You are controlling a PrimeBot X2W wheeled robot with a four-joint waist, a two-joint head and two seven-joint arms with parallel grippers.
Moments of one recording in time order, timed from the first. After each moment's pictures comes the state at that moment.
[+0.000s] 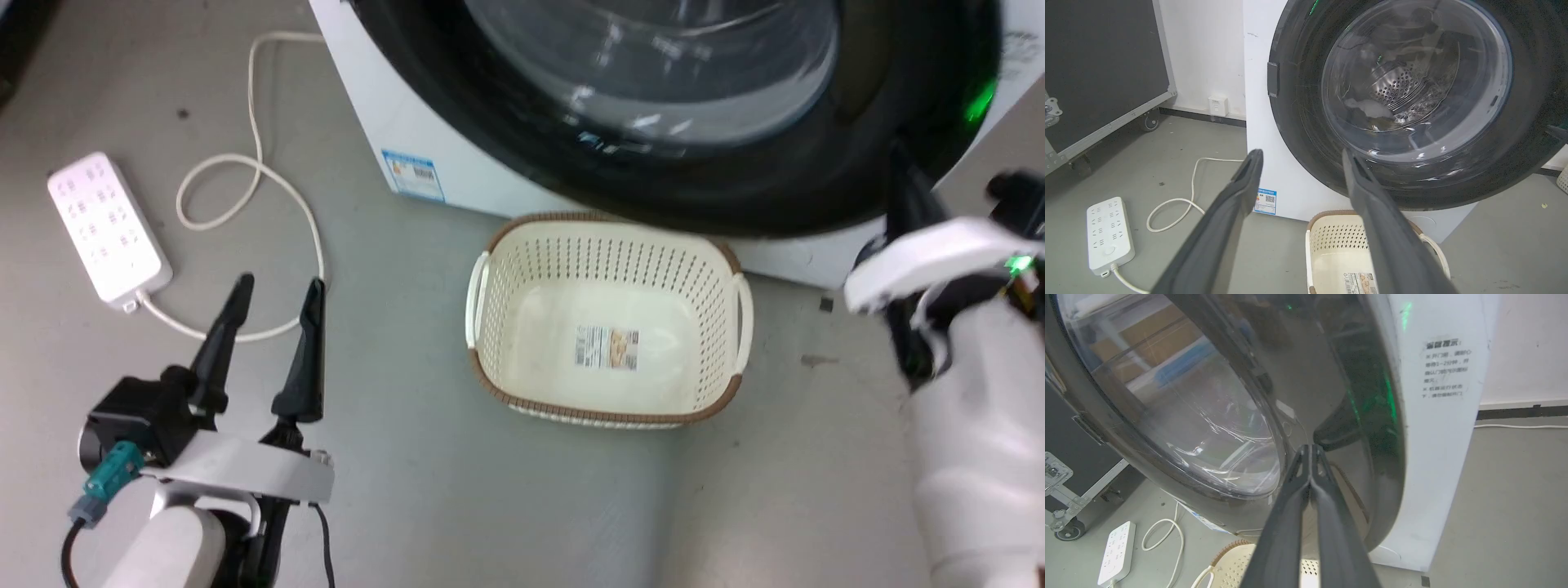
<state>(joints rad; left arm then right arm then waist) -0.21 0.43 -0.29 -0.05 -0.56 0.12 -0.24 -0.77 -0.04 -0.28 0.78 0.11 0.13 -0.23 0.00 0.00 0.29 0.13</state>
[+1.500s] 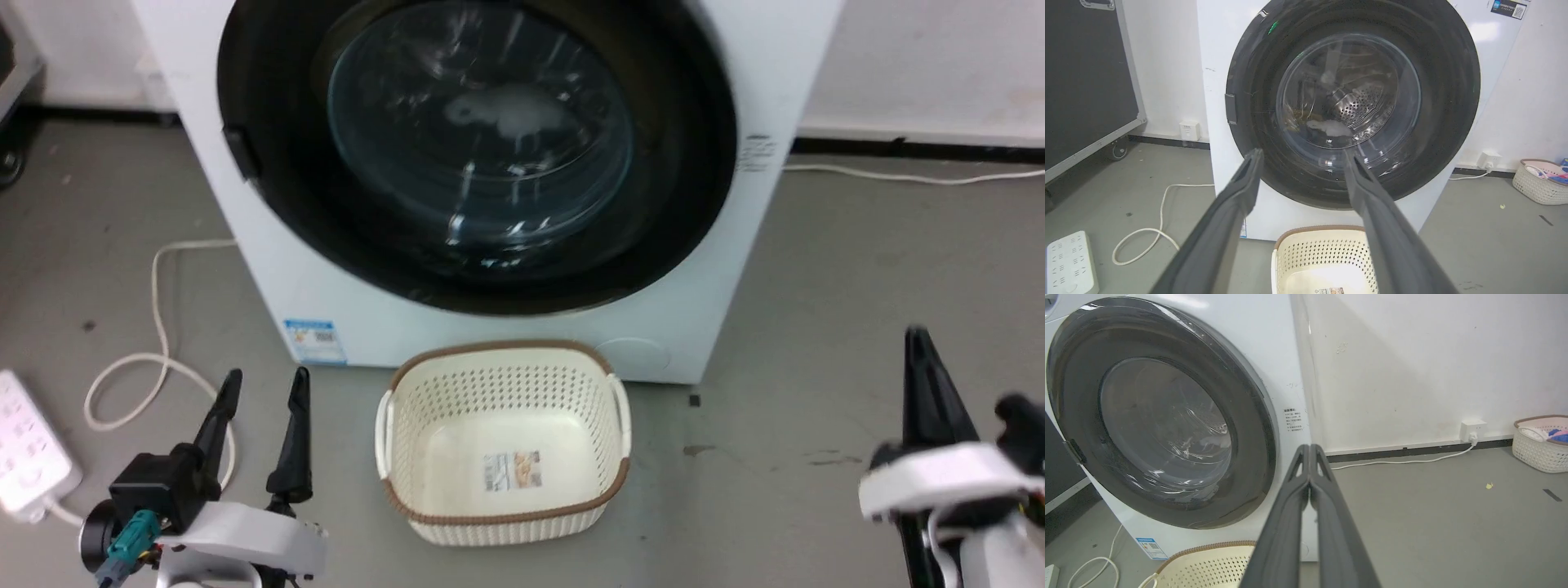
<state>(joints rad) -0.06 0.38 -0.24 0.01 -0.50 0.15 -0.24 -0.22 -0.05 -0.17 0.28 0.16 0.13 -0.24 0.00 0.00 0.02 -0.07</state>
